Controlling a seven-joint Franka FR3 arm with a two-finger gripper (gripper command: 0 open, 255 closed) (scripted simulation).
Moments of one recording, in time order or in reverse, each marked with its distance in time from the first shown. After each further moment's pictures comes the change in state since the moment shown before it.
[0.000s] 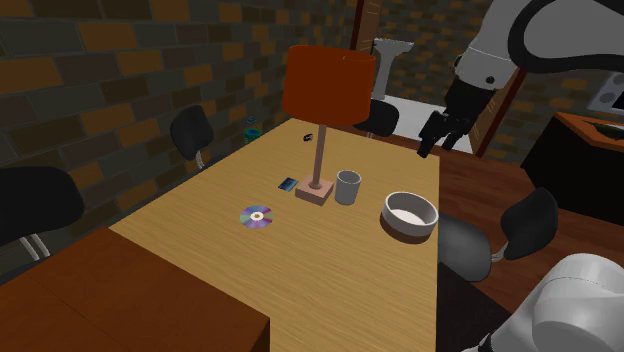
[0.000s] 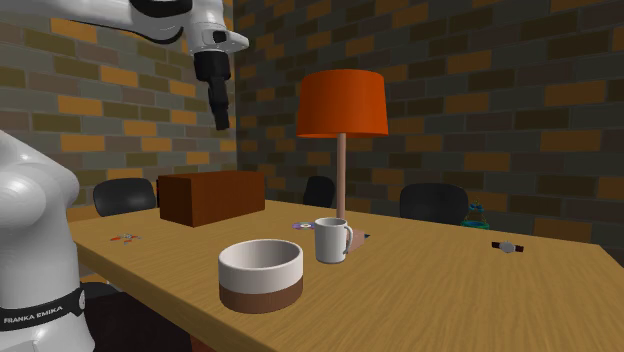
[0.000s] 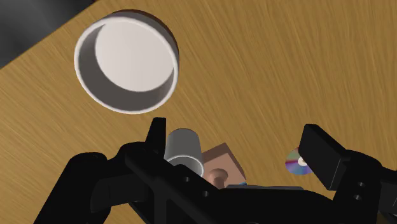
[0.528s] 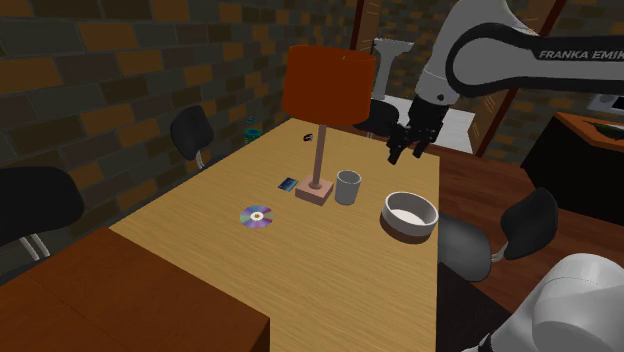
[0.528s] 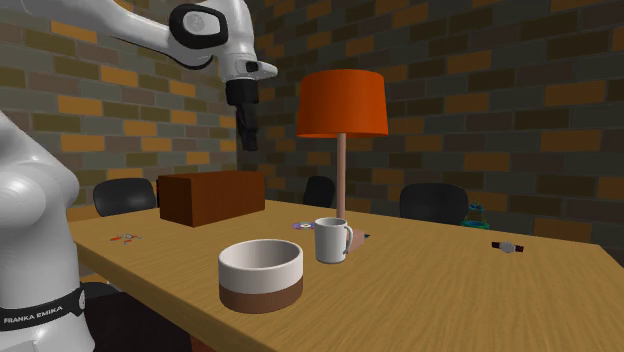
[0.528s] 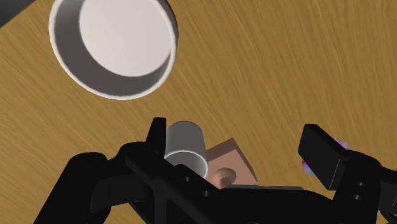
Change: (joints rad) arm 0.002 0.196 0.006 0.005 -0.005 0.165 0.020
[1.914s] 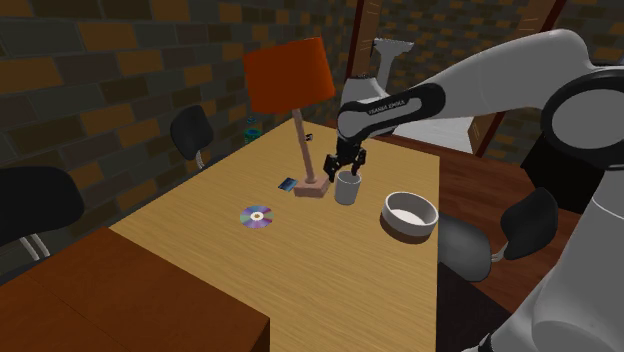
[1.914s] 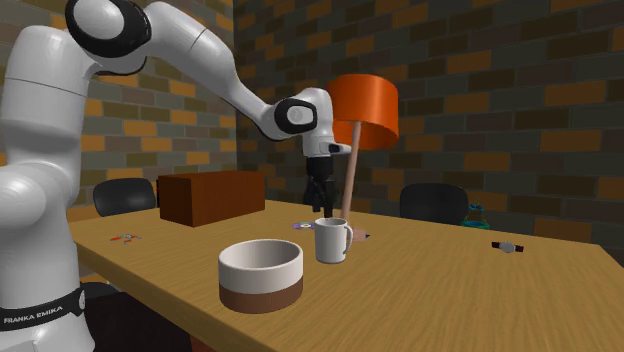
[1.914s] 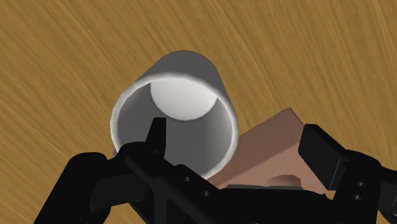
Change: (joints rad) arm -0.003 0.765 0.003 0.354 -0.020 0.329 0.060
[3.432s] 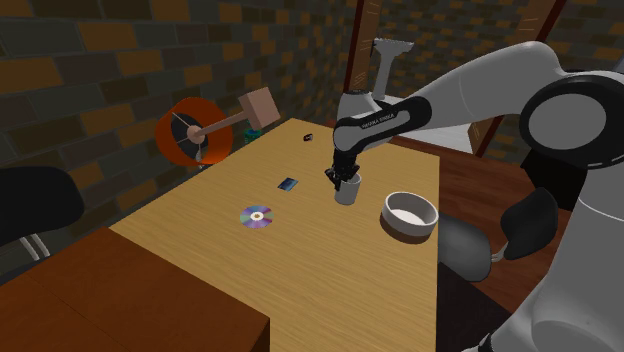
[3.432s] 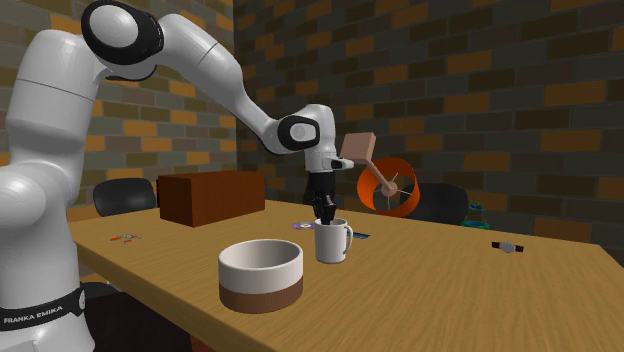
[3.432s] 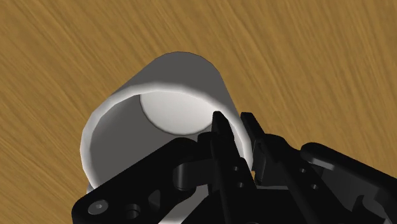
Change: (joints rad) arm -0.002 0.068 -0.001 -0.017 0.000 0.084 0.003
